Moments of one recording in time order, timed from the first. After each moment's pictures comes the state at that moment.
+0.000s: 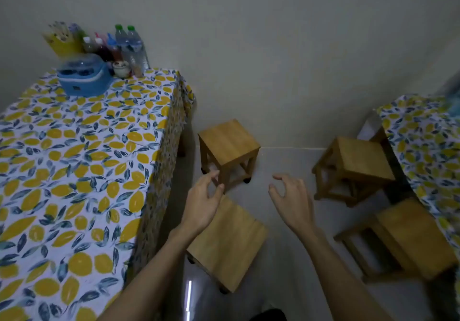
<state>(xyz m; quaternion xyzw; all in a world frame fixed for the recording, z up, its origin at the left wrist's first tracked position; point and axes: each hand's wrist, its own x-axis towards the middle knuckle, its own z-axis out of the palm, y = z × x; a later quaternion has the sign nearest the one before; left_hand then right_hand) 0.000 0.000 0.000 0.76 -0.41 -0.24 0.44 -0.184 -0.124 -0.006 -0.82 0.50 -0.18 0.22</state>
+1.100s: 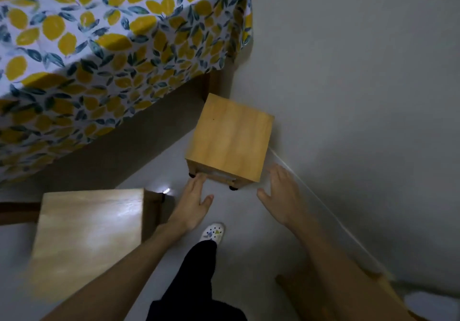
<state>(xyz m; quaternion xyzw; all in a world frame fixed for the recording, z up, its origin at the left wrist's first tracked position) 0.008 -0.452 -0.237 0.86 -0.05 -0.31 0.40 -0.013 -0.679 -0.197 -0.97 0.08 0.18 0.17</state>
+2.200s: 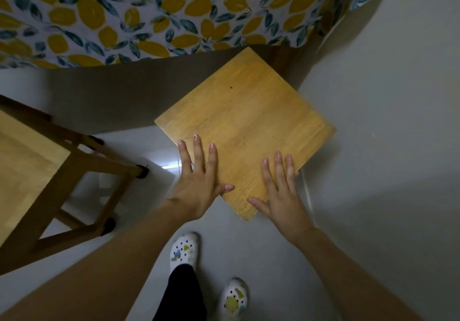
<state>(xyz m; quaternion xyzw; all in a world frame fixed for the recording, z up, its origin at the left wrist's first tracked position) 0.126 -0.588 -0.487 0.97 0.08 -0.23 0.09 0.180 -0.806 -0.511 -0.93 -0.32 0.15 0.05</state>
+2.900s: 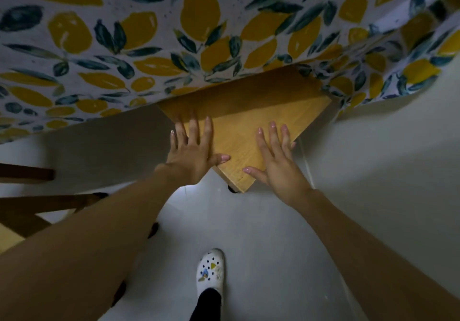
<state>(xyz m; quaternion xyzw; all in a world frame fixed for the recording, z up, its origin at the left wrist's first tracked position) 0.354 -0.434 -0.478 0.95 0.11 -0.27 0.13 0.405 -0.648 -0.518 -0.93 -0.31 0.16 0.07</state>
